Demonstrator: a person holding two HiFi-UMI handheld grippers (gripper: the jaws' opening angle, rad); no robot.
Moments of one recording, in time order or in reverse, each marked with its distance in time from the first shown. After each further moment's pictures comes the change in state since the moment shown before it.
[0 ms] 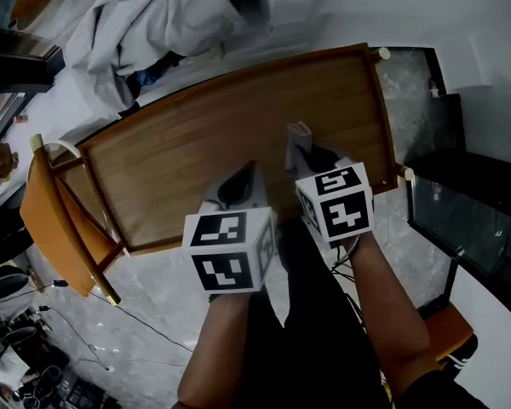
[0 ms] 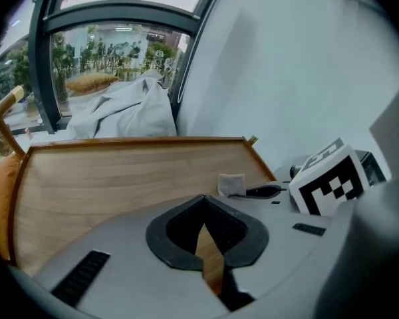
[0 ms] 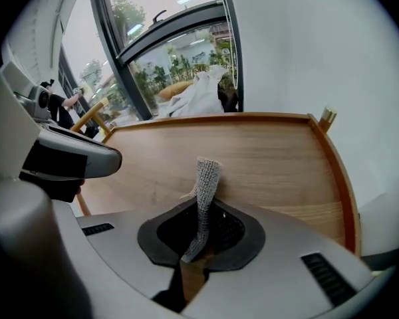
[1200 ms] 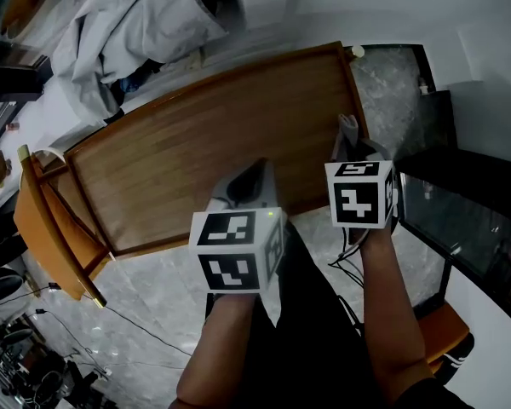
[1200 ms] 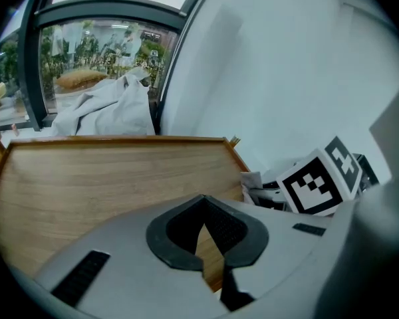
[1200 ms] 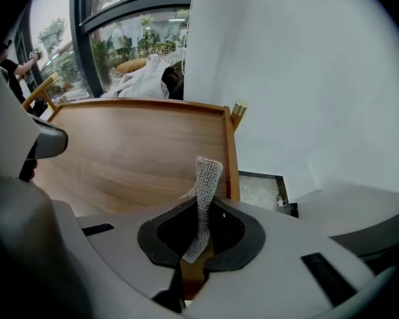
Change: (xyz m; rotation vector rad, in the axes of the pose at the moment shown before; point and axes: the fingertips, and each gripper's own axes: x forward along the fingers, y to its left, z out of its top) left arm 0.026 -0.064 0.008 0.005 -0.019 -0.076; right arm -0.057 -0.132 -0.031 0.017 0.146 -0.411
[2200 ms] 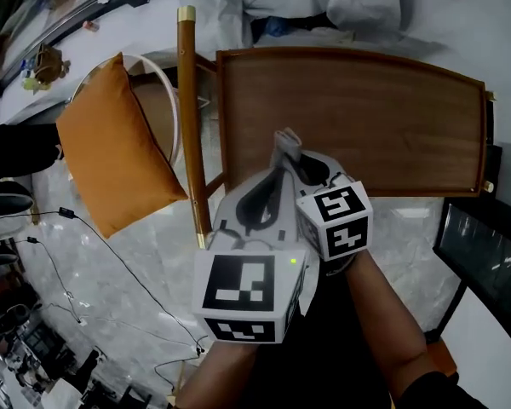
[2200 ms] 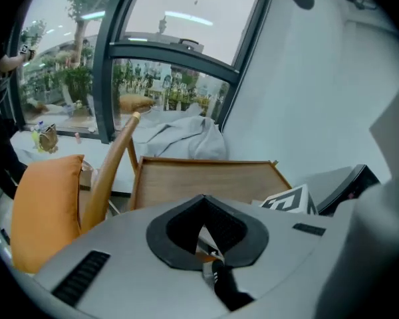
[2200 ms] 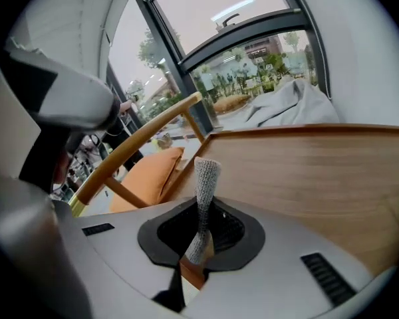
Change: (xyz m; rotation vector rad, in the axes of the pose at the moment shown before) left arm -0.253 0.215 -0.041 -0.087 -0.185 0.207; right arm -0.106 0.461 0.048 -0.112 -0.317 0.733
